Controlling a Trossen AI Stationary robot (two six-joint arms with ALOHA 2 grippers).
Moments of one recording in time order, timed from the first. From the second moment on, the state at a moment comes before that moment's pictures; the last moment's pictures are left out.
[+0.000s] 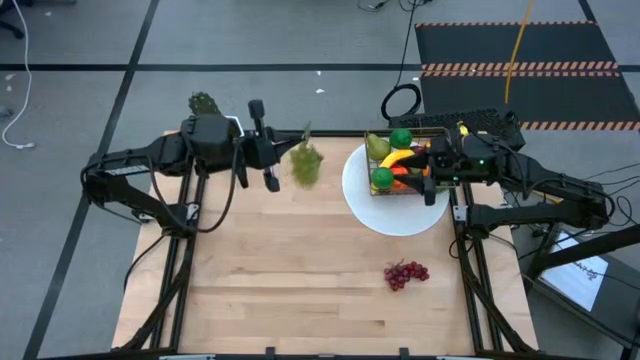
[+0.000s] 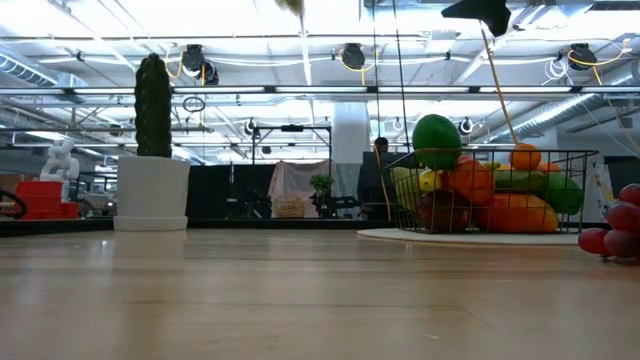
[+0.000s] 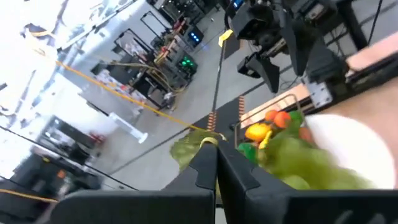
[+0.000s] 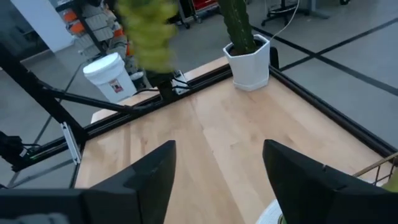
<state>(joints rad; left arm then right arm) 0.03 1.31 1.60 -0.41 -0.32 0.73 -0.21 0.77 0.96 -0.51 -0.05 0.33</state>
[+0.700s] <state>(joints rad) 0.03 1.31 1.60 -0.42 -0.50 1.06 -0.21 0.87 0.96 -0.40 -0.05 0.51</state>
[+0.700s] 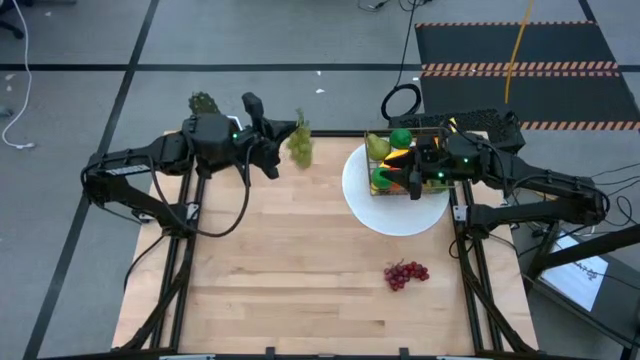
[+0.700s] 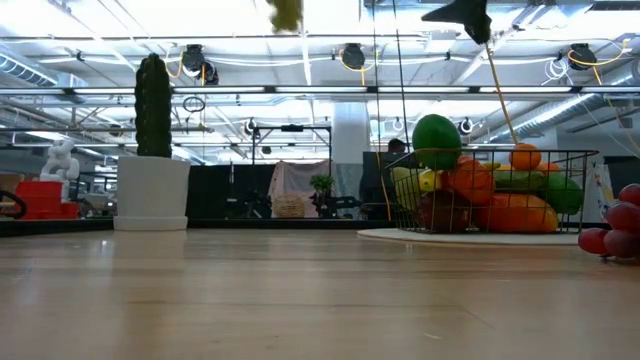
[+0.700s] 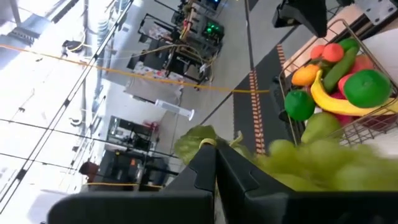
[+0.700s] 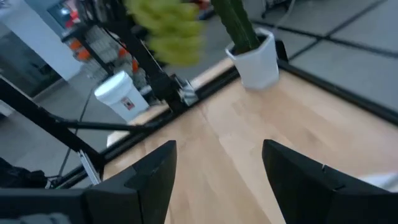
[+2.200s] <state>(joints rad) 0.03 1.36 1.60 -0.25 -0.36 -0.24 -0.21 0.80 0.96 -0.23 0.06 0.31</state>
